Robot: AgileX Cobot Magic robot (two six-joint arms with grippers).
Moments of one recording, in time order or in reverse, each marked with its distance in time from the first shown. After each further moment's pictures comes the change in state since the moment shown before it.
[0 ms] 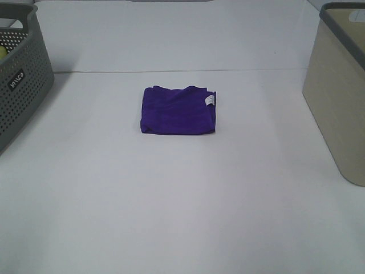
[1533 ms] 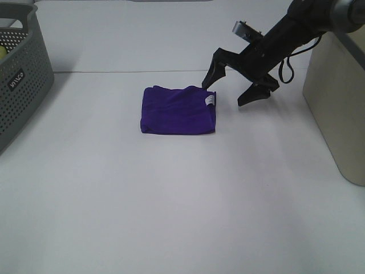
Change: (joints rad) left arm 0.000 0.000 0.000 0.000 0.000 0.000; right arm 0.105 1.687 -1.085 0.394 -0.143 -0.141
